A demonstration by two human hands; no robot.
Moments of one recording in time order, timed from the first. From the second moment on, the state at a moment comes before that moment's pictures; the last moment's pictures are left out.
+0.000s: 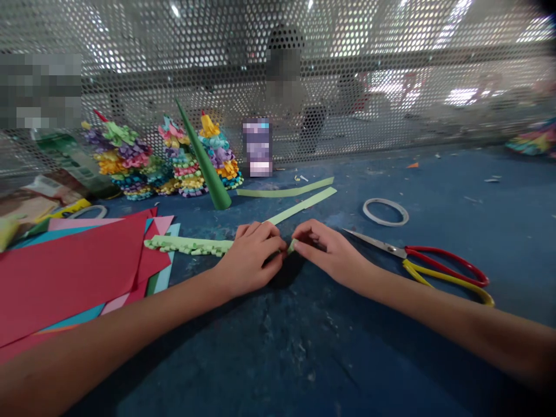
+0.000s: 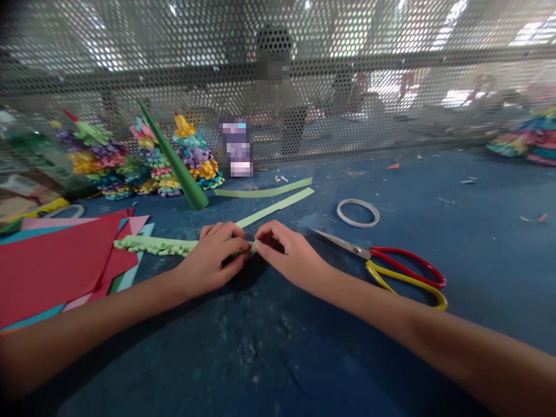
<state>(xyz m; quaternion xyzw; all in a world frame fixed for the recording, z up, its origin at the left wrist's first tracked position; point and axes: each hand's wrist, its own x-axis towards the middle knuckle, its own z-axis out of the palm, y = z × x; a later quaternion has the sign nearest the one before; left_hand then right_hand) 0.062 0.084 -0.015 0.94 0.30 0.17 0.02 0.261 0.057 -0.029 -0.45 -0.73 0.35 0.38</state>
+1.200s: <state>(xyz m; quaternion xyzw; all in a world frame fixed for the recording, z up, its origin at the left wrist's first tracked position) 0.059 0.081 -0.016 0.95 0.26 0.18 -0.02 0.255 0.041 -0.022 -0.45 -0.84 0.12 0.29</state>
